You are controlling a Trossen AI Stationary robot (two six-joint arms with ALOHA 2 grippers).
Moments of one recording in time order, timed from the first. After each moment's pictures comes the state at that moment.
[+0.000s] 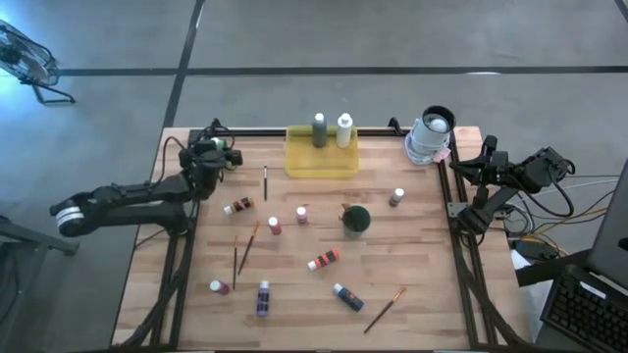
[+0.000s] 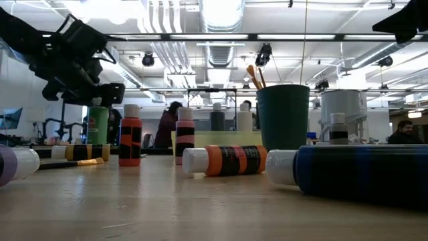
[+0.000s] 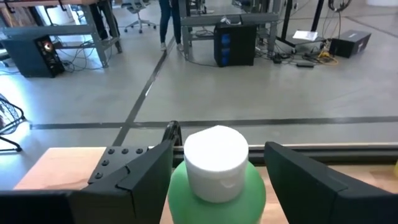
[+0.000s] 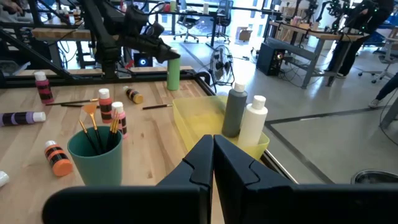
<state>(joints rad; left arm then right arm) 0.57 0.87 0.26 0.21 -0.98 -0.36 0.64 0.01 0.79 -1.10 0.94 0.20</state>
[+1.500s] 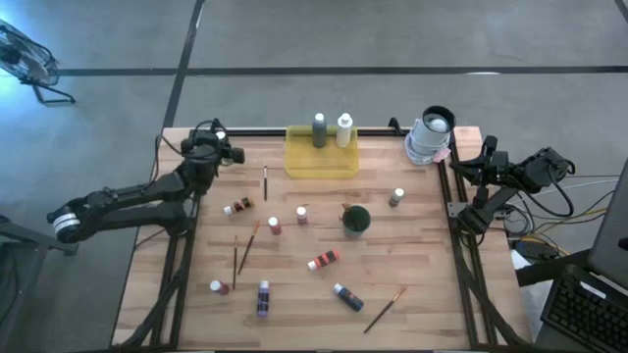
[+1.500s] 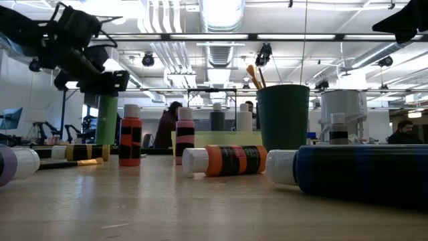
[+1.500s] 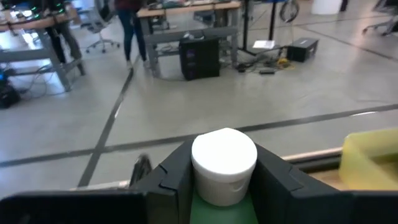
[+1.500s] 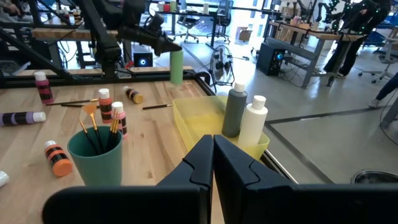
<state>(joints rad) 0.59 0.79 0.31 0.25 -0.83 -0.16 0.64 0.01 0.79 -1.10 0.94 0.20</state>
